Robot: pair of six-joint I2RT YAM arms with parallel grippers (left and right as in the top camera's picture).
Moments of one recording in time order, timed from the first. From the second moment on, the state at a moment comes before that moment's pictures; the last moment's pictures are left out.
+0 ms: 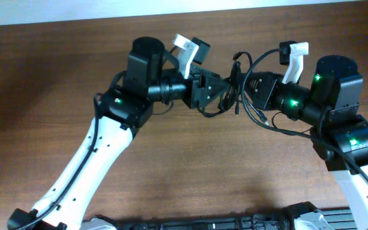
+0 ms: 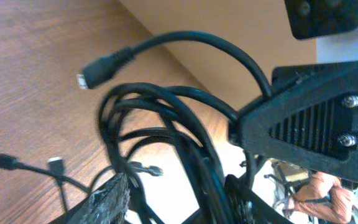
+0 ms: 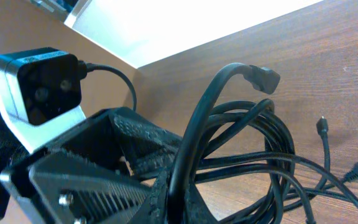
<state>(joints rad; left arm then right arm) -0.49 1.49 1.34 -0.31 0.83 -0.31 0.17 1.06 1.20 -0.59 -0.58 0.59</state>
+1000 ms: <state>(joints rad) -0.52 1.52 1.34 -0.34 0.81 -0.31 0.17 1.06 1.20 -0.58 -0.58 0.59</state>
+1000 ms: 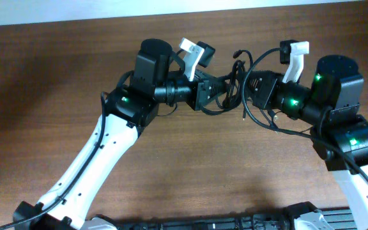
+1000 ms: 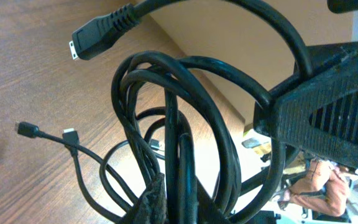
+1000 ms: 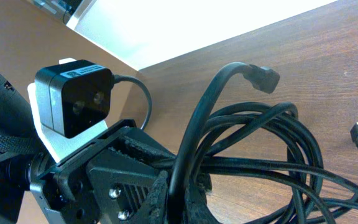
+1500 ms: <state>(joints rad) -0.52 1.41 1.34 -0.30 0.78 0.10 0.17 1.05 1.20 -0.62 -0.60 0.54</state>
